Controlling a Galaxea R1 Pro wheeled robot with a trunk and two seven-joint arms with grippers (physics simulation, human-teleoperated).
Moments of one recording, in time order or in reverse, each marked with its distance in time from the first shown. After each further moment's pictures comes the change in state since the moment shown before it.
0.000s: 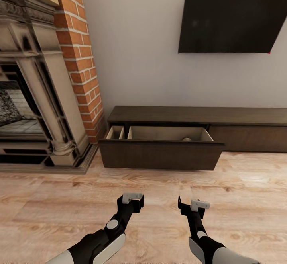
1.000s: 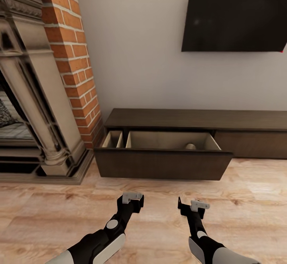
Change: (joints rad) left arm 0.000 0.000 0.003 0.003 0.004 -0.001 -0.005; right arm 0.000 0.001 -0.001 0.001 -0.006 0.011 0.000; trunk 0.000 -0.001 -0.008
